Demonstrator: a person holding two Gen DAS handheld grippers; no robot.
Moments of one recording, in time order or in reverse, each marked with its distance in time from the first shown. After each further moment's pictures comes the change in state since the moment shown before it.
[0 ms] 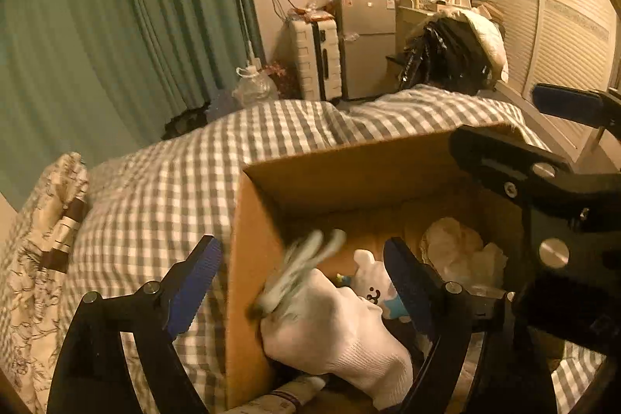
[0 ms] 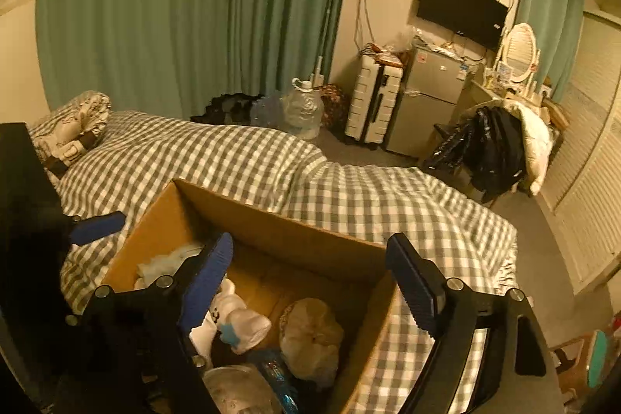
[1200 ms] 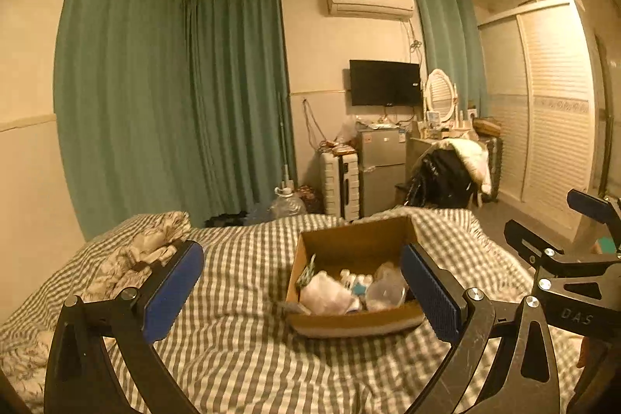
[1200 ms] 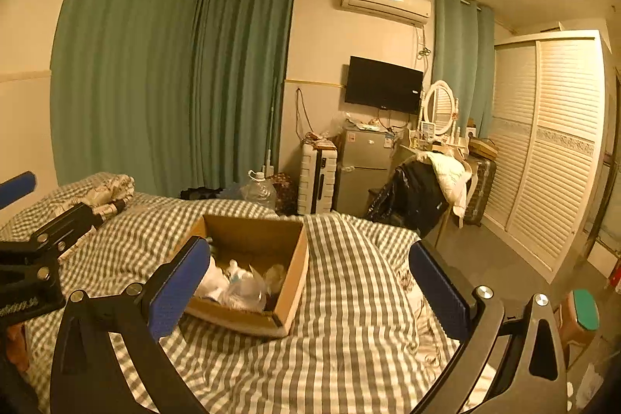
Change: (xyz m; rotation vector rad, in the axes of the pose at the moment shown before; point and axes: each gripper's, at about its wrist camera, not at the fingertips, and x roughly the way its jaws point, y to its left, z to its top) left arm -0.270 0.000 -0.119 -0.112 -0.499 0.089; right arm -0.272 0.005 -0.128 0.144 -0.370 -0.164
